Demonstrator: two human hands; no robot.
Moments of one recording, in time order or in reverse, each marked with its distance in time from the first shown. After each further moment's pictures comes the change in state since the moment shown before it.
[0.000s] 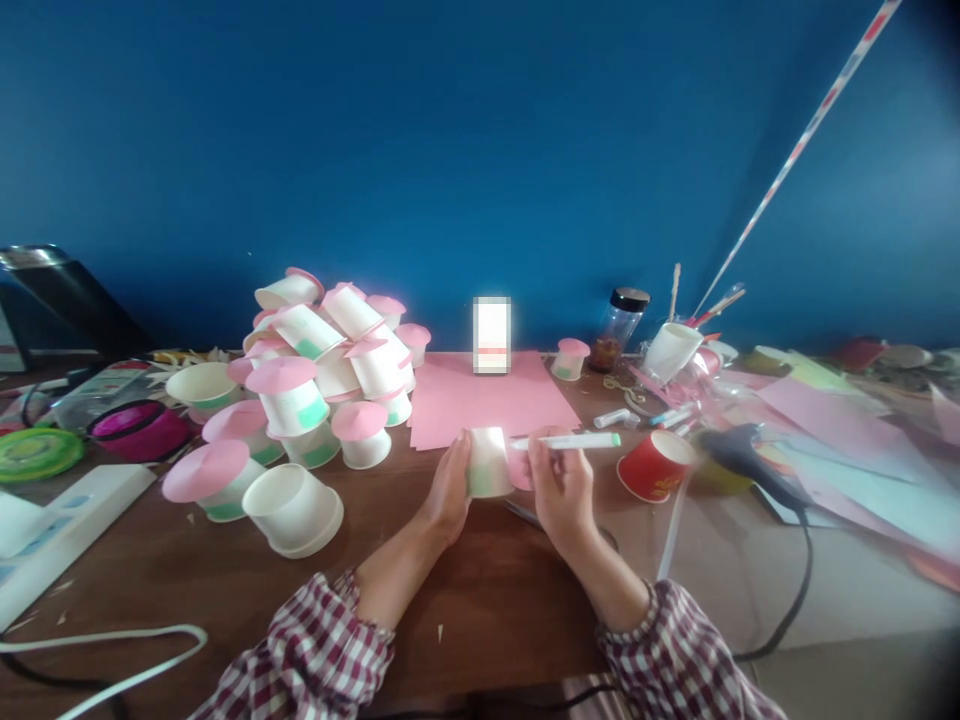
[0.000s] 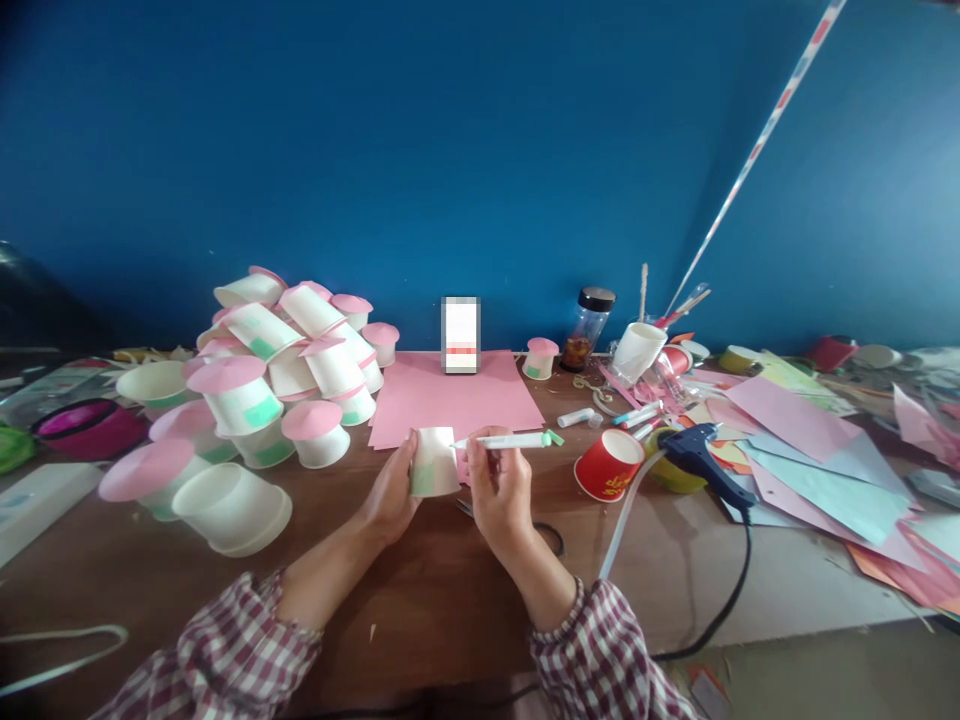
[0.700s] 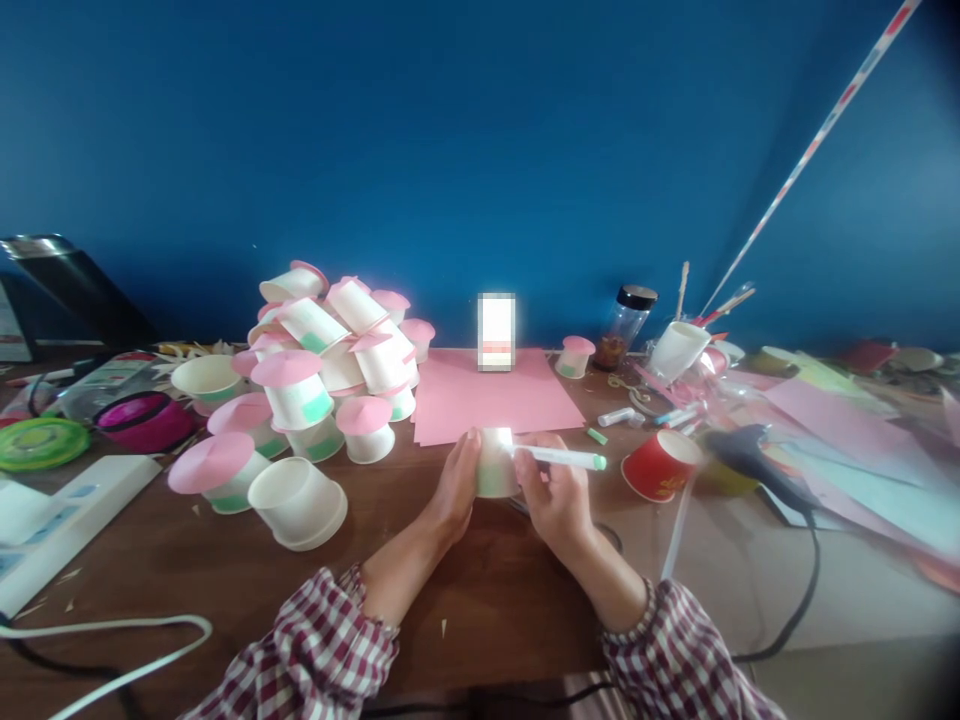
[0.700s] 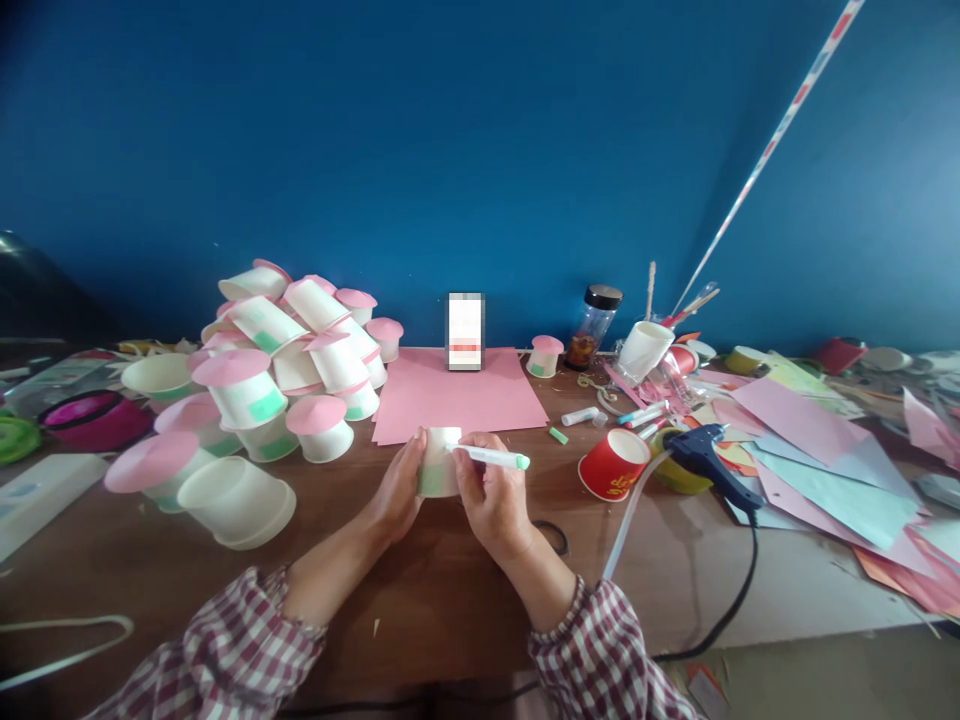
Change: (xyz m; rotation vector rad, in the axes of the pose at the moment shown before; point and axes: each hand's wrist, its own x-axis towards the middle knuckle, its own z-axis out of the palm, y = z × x) left_hand -0.006 0.003 0.004 0.098 -0.045 0.090; right_hand -0.004 0.003 0.000 -0.287 -0.126 -0.162
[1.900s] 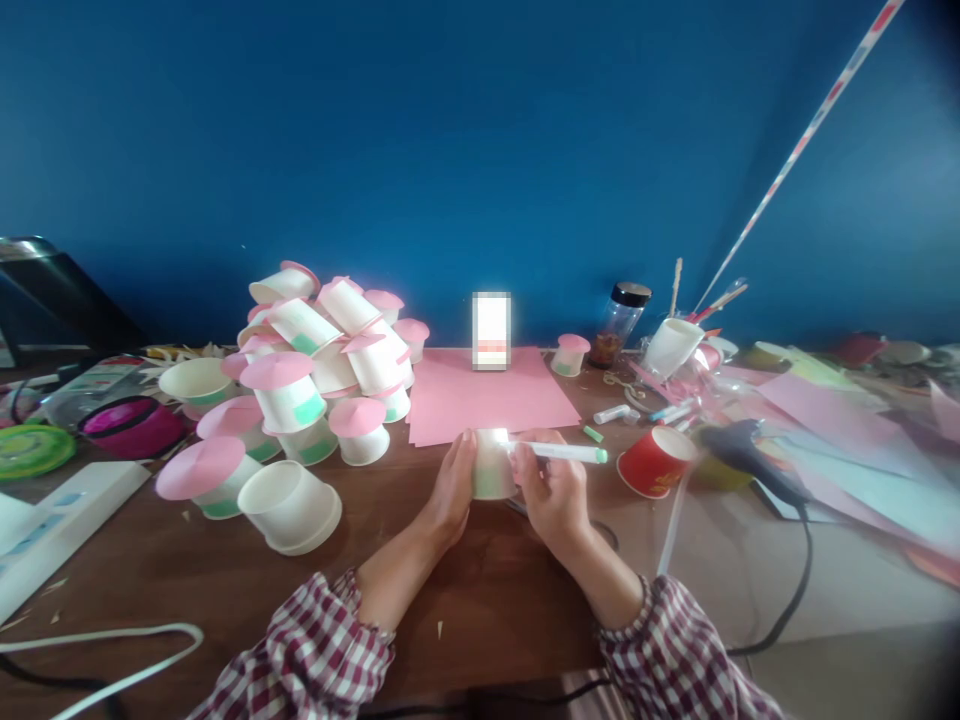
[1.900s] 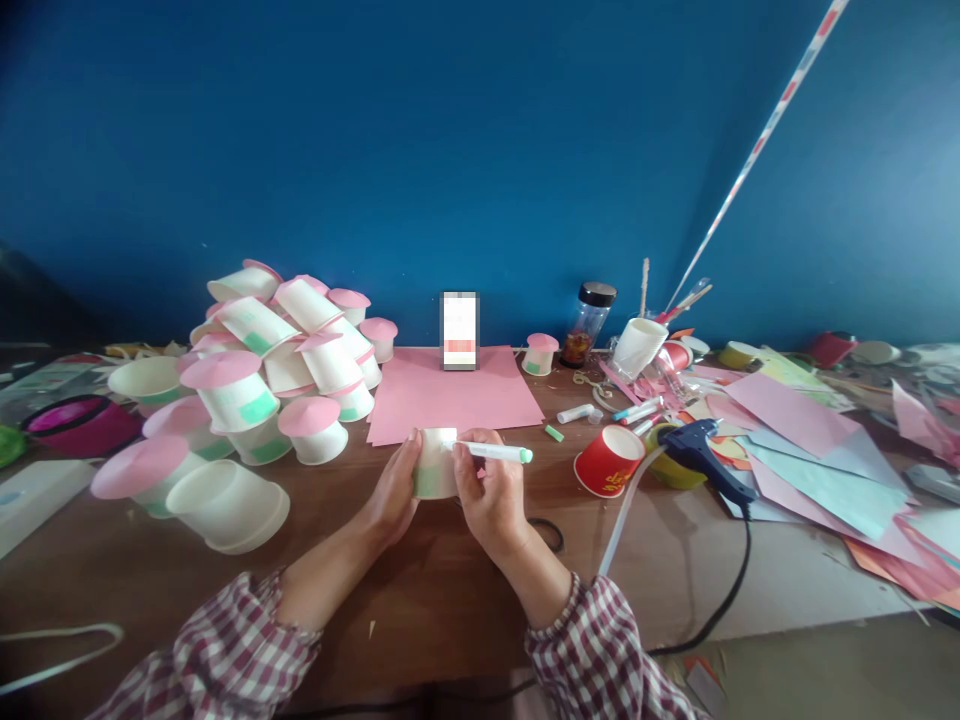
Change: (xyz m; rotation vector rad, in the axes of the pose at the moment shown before) left_hand -0.001 -0.003 0.002 0.010 0.007 0.022; right_hand 0.001 -0.003 -0.001 0.078 0.029 0.089
